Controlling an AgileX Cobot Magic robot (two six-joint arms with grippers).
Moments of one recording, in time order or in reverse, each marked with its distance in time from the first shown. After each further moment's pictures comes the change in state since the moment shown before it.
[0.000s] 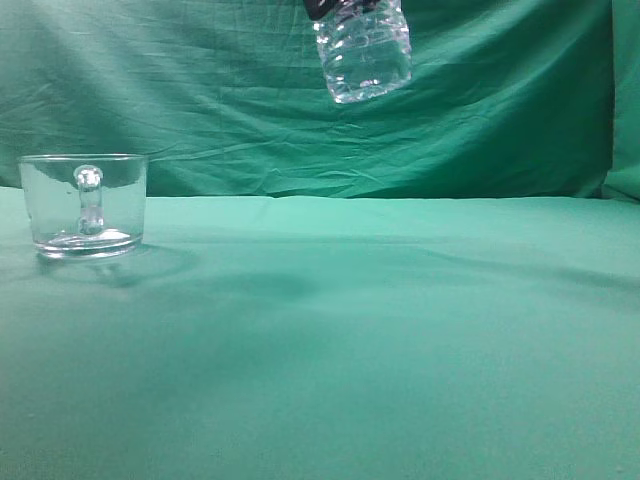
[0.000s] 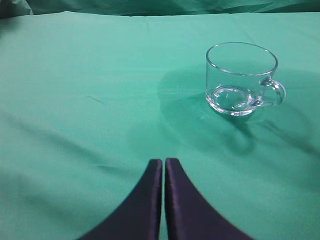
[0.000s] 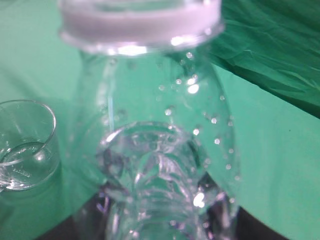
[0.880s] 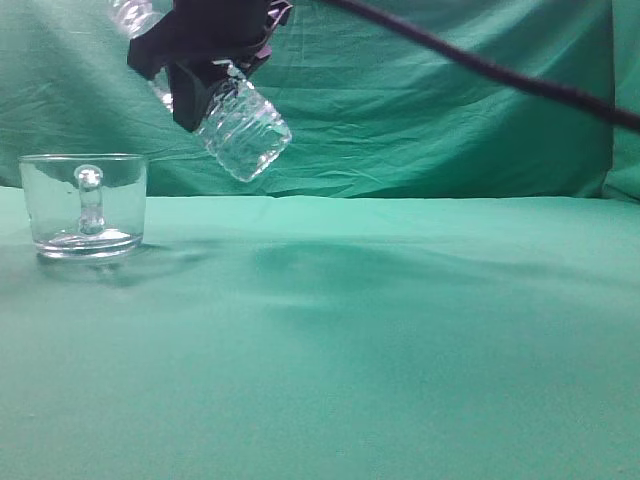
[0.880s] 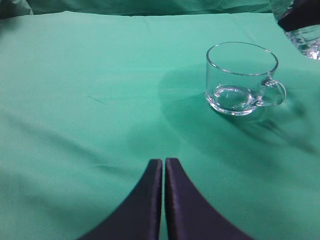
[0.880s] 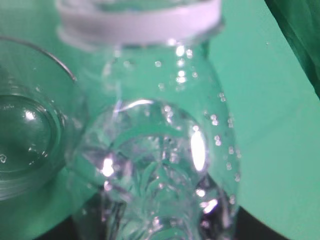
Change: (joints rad) left arm 0.000 0.000 0.000 0.000 0.000 0.000; right arm 0.181 0.536 -0.758 -0.181 0.587 -0.215
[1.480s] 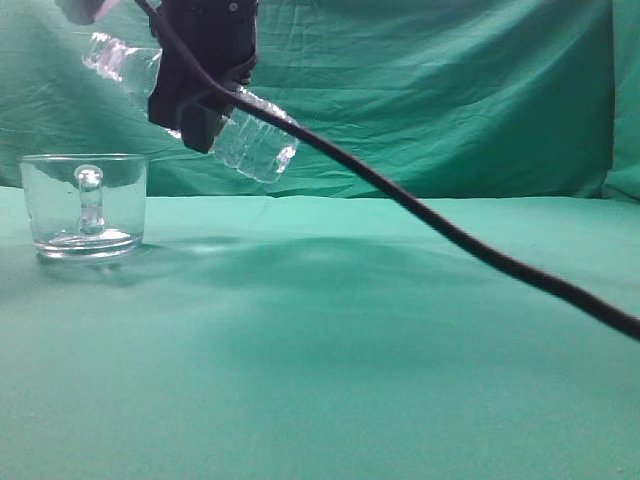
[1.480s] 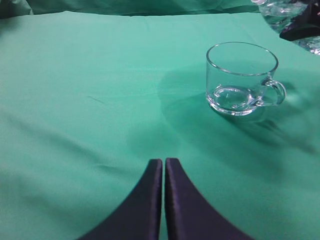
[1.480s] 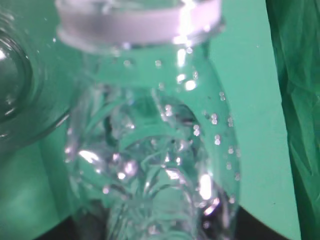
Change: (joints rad) left arm 0.000 0.000 0.000 0.000 0.000 0.000; right arm 0.055 0.038 -0.013 -0.297 0.086 -0.001
